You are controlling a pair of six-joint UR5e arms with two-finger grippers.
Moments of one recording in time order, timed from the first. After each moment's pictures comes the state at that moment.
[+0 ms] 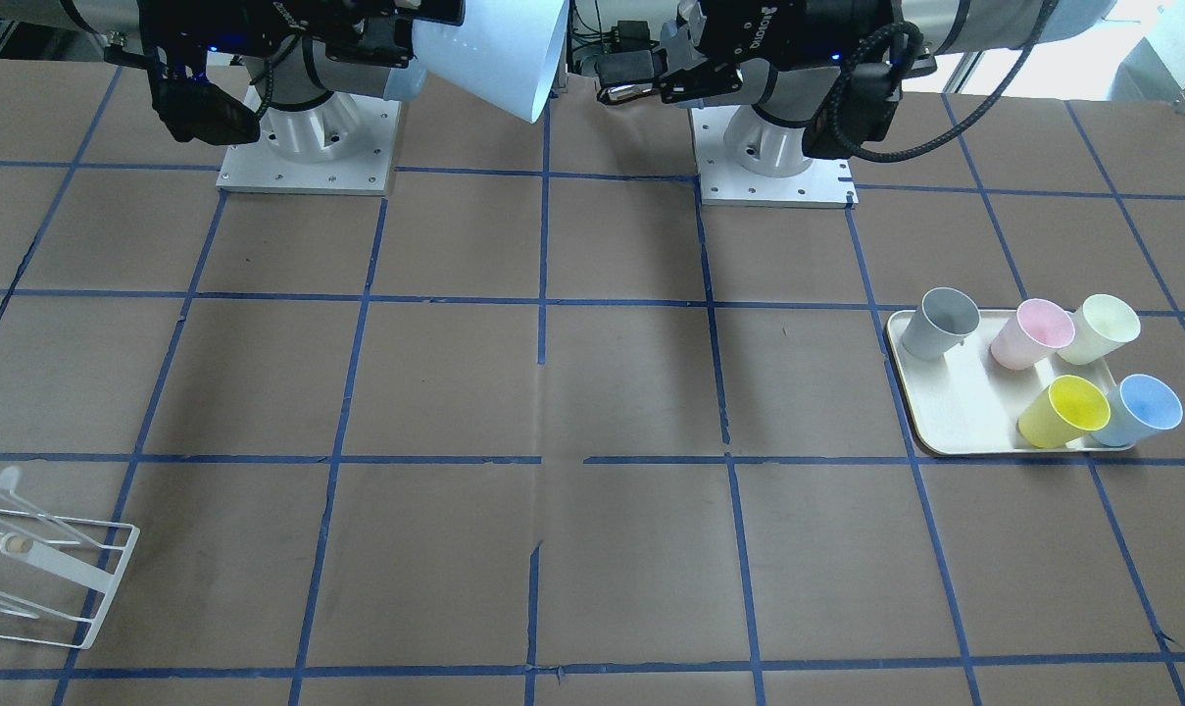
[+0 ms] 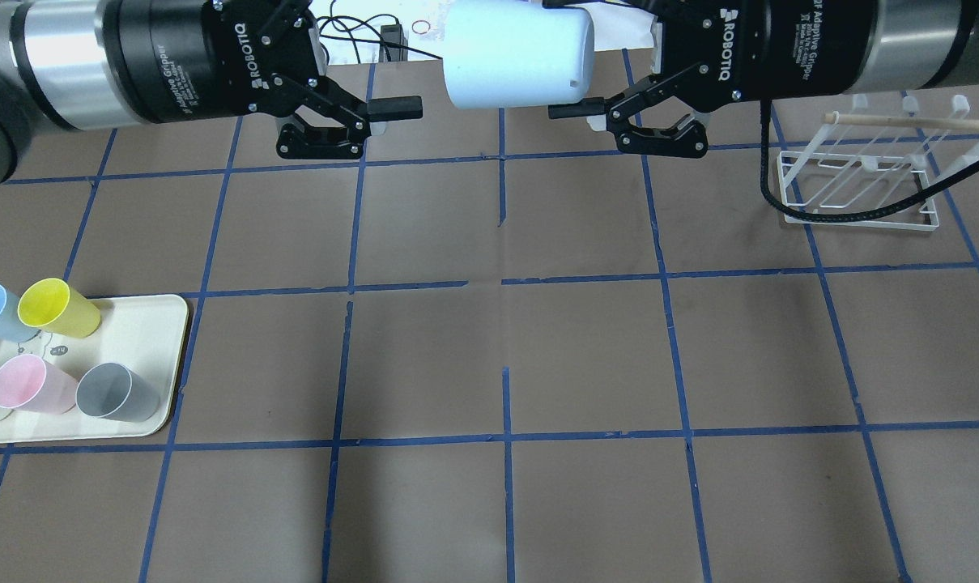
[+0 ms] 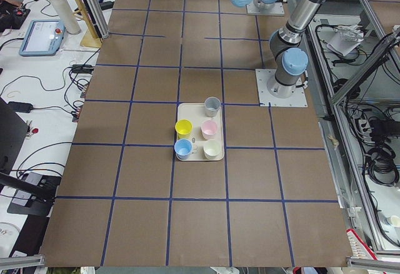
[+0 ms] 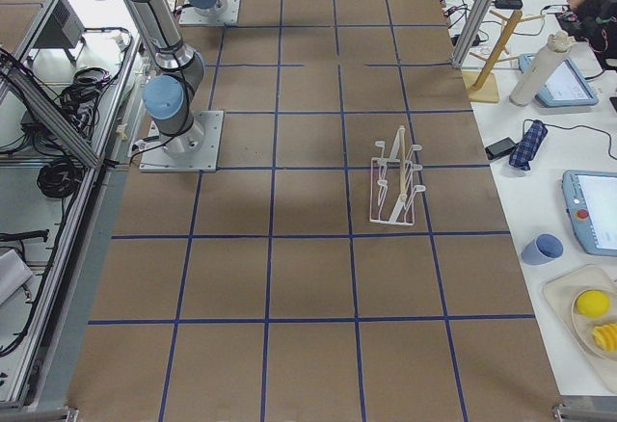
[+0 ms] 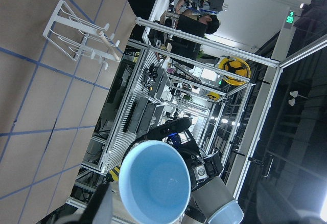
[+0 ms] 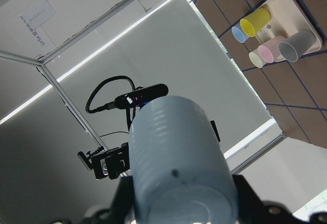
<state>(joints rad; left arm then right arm) -1.44 -1.42 -1.75 -1.83 0.08 -0.06 1.40 -1.63 1.54 -0.62 -0.15 -0.27</state>
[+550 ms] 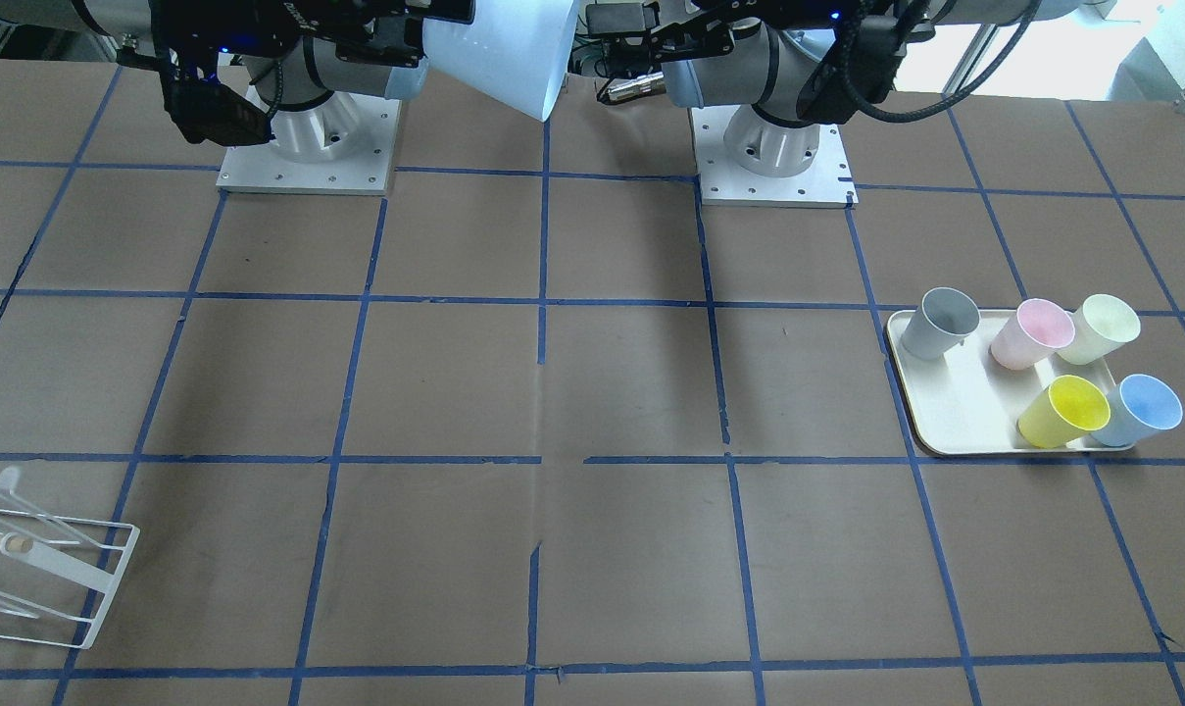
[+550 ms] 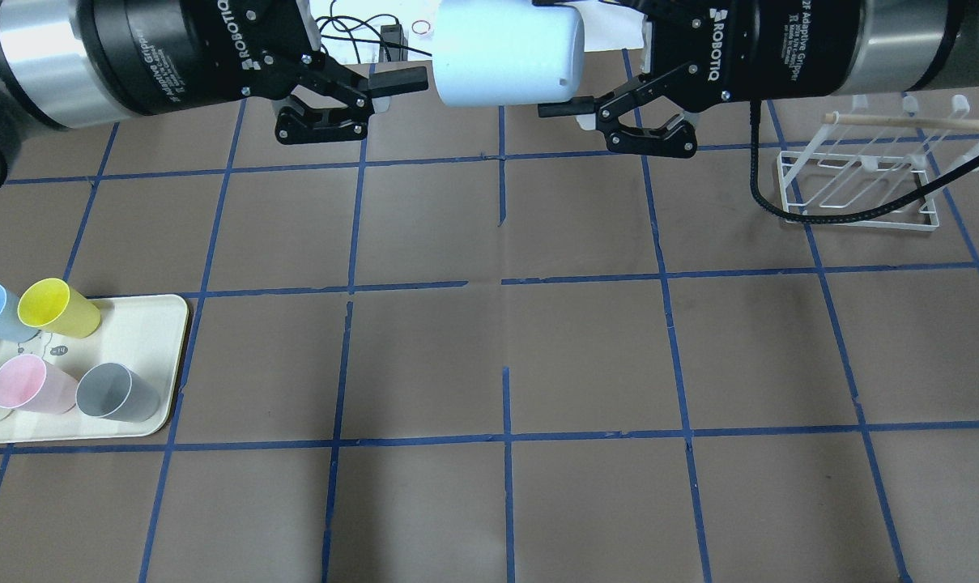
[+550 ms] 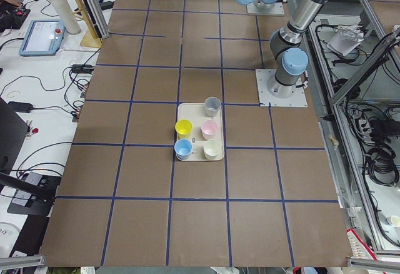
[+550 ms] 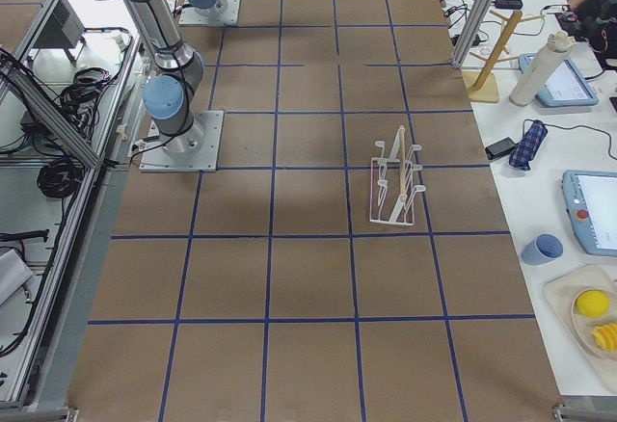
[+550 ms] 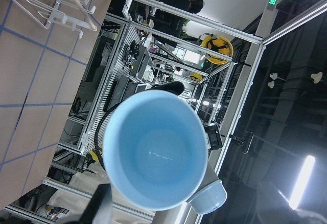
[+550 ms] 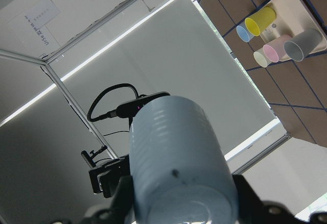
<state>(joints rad) -1.44 -1.39 -1.76 -1.76 -0.02 -0.09 1.42 -1.63 1.55 -0.62 -0.14 -0.27</state>
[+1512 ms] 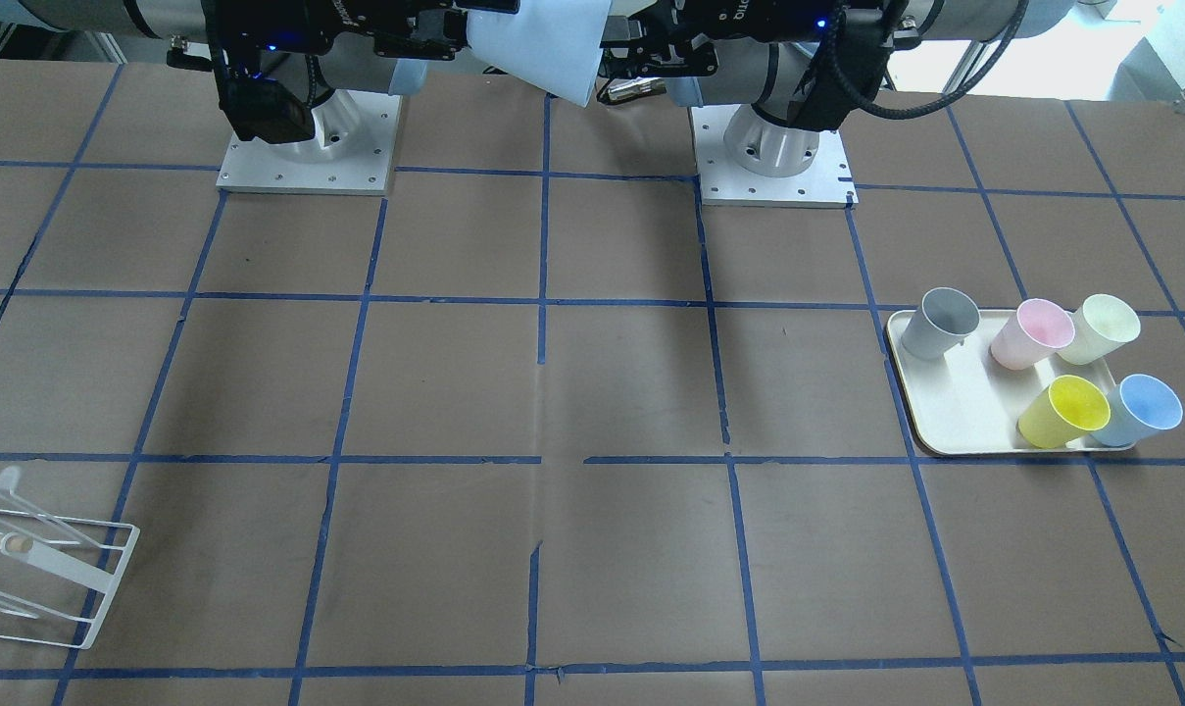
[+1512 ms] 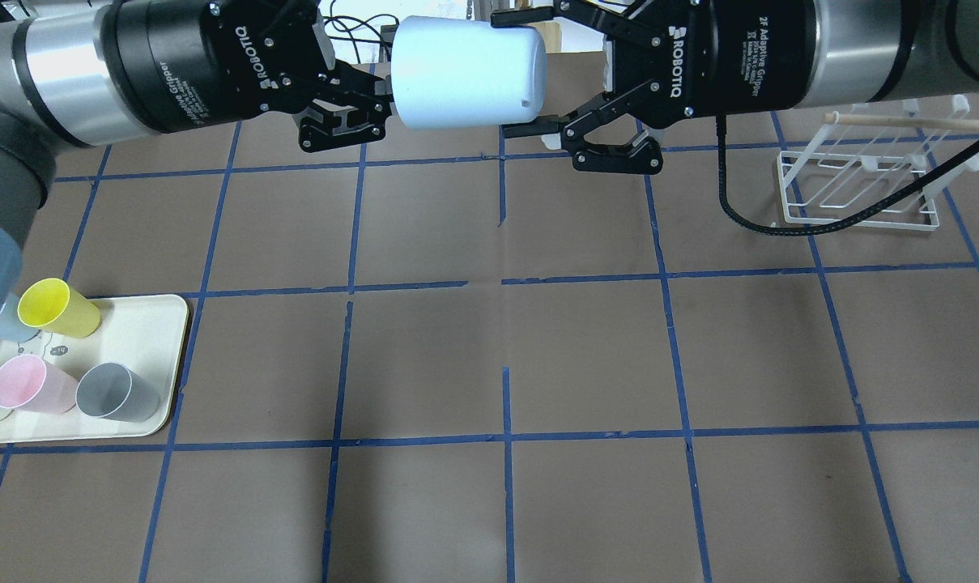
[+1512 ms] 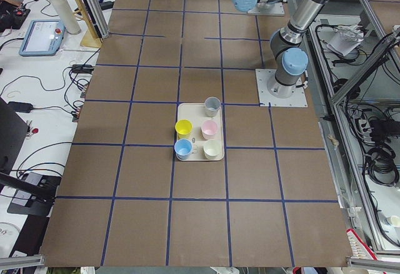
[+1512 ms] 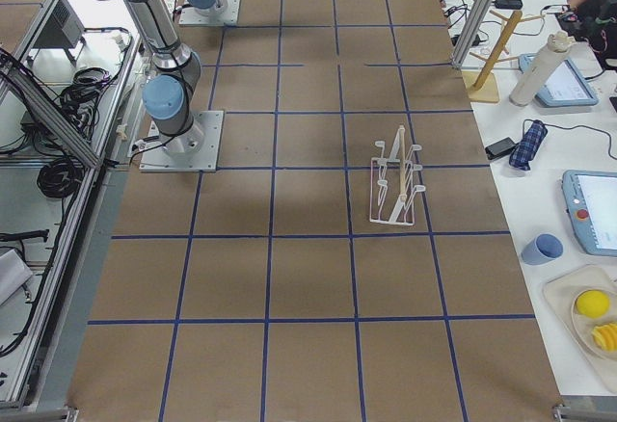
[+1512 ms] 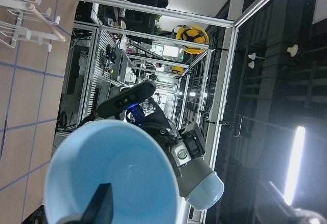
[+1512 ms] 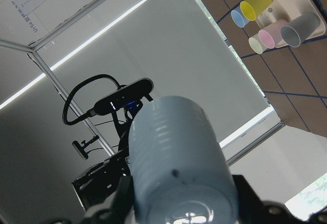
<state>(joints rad) -1.45 -1.39 -1.84 -1.58 -0.02 -0.09 1.47 -1.63 1.55 -0.63 -0.13 -0.27</state>
